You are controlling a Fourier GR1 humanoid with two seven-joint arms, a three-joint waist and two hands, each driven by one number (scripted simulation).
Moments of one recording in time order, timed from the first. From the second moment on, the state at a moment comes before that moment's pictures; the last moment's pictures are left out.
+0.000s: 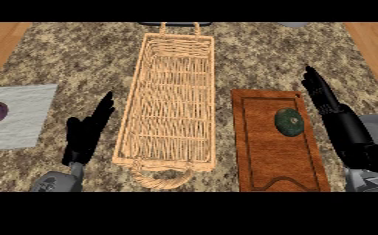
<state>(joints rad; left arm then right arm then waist) -0.10 0.32 -0.24 -1.30 0.20 0.14 0.03 -0.06 -0.47 0.19 -1.72 -0.14 -0.11 0.00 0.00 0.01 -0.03</state>
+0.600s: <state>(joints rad) -0.25 0.46 -0.18 -1.43 0.10 0.13 -0.06 -0.31 -0.11 0.23 -1.55 -0.19 -0.34 -0.05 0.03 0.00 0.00</state>
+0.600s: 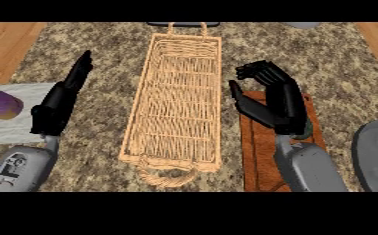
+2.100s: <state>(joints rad) -0.18 0.50 -0.12 -1.52 0.09 0.11 -0.05 -0.87 -0.67 0.40 -1.41 -0.02 0.45 0.98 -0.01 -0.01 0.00</state>
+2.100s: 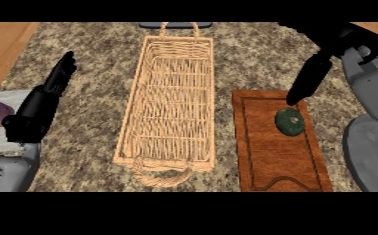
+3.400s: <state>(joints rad) -0.22 0.42 -0.06 -1.53 0.01 0.06 -0.01 -0.62 -0.63 0.42 -1.34 0.15 0.57 0.89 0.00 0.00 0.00</state>
